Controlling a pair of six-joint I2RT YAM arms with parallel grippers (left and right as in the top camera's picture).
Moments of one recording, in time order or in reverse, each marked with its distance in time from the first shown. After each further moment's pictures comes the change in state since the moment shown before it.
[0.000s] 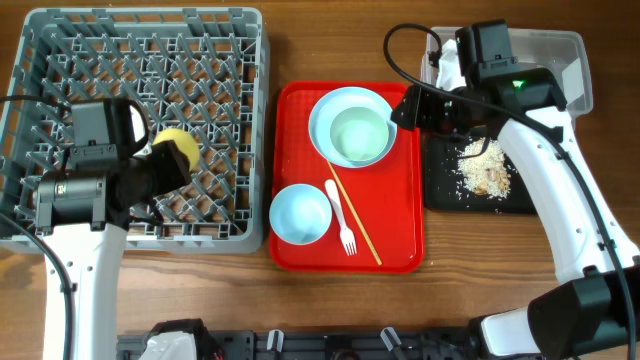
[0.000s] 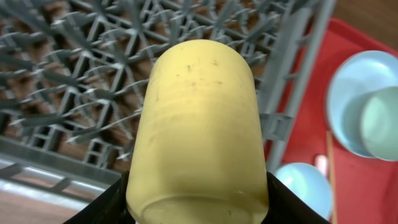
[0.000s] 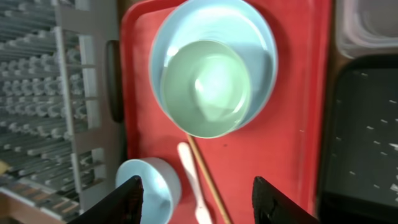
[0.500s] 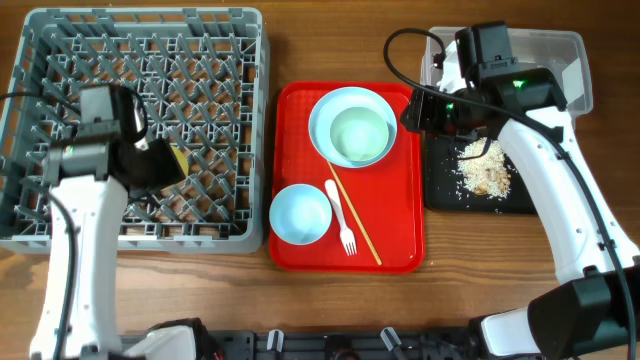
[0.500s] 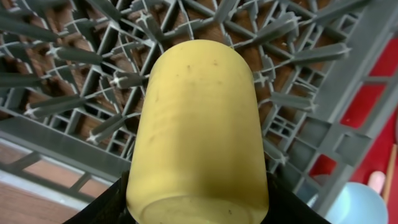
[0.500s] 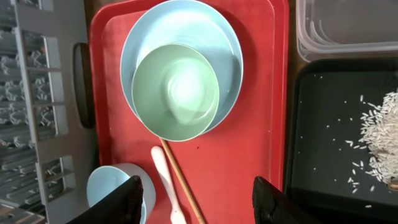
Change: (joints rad) left arm 0.053 0.174 0.000 -0.008 -0.052 -0.004; right arm 0.000 0.000 0.000 -0.017 0.085 -0.034
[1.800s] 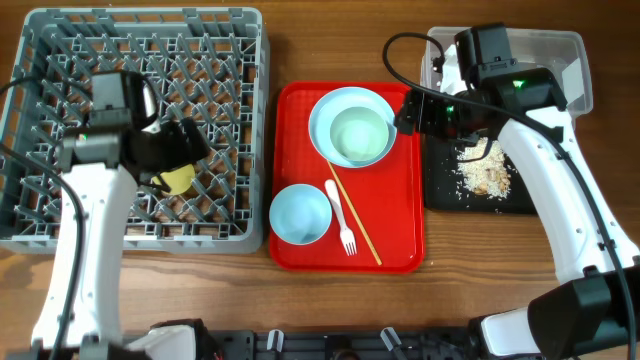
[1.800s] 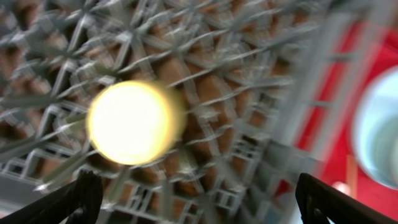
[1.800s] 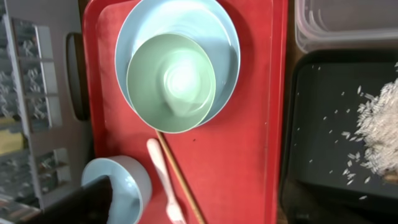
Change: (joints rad) left arm -0.064 0.026 0.018 0.124 0.063 -0.009; right arm 0.000 0.000 0.000 -0.030 0.000 -0.015
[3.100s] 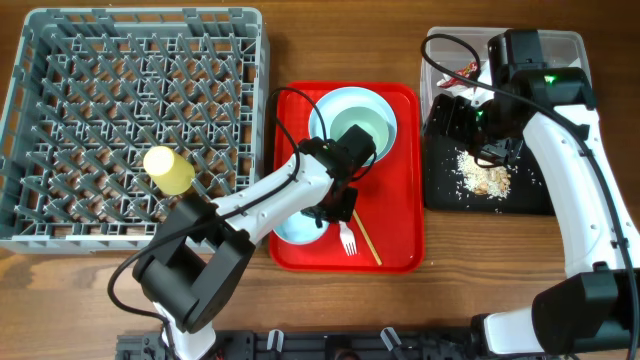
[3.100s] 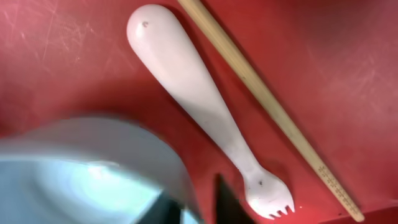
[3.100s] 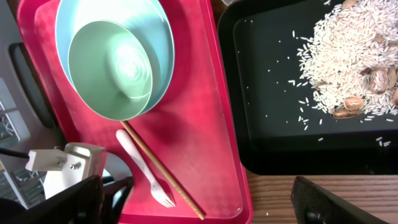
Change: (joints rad) left arm -0.813 0.508 0.021 0.118 0.031 -0.118; right arm -0.124 0.000 0.000 -0.150 0.019 0.058
